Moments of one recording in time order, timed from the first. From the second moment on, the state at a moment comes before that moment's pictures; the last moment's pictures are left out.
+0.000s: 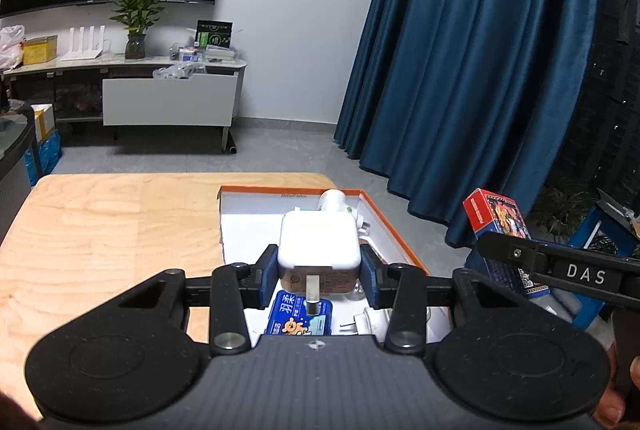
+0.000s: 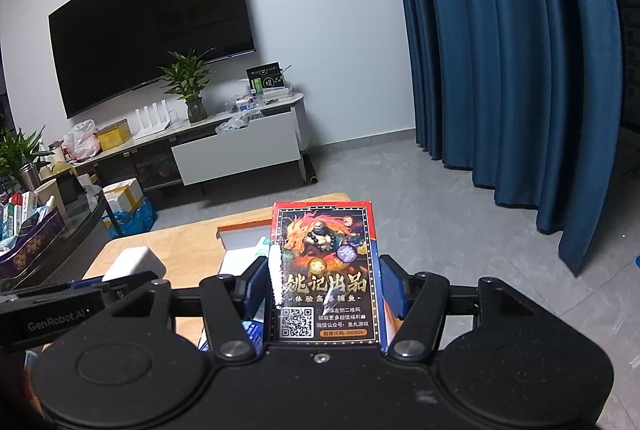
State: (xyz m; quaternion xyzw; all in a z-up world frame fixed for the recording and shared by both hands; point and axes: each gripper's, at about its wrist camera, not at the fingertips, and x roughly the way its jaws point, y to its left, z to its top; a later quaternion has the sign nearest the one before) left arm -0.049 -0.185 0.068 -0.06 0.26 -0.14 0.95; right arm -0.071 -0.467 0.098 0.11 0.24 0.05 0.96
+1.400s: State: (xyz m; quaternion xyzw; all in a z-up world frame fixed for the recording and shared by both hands) left arm -0.049 -0.201 0.058 -0.05 0.29 -0.13 0.95; right arm -0.047 -0.456 0.085 0.08 0.26 0.07 0.96
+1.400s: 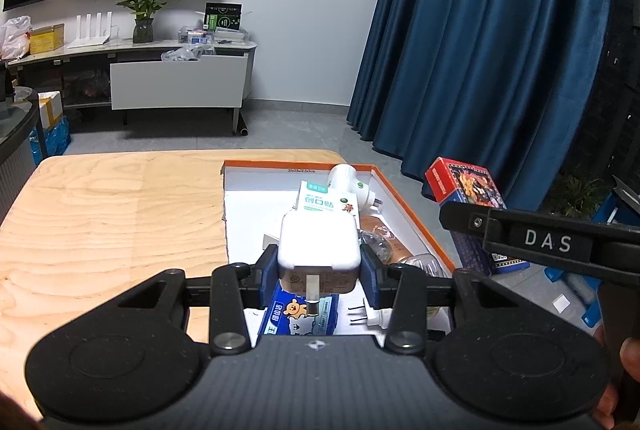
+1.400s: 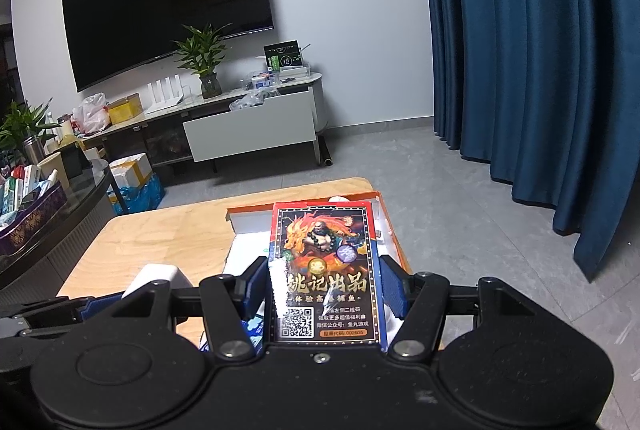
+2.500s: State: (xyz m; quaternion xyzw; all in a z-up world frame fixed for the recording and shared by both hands) left arm -0.028 -0.197 0.046 -0.05 0.31 -0.13 0.94; right arm -0.020 -0.446 0.072 0.07 0.28 0.07 0.95
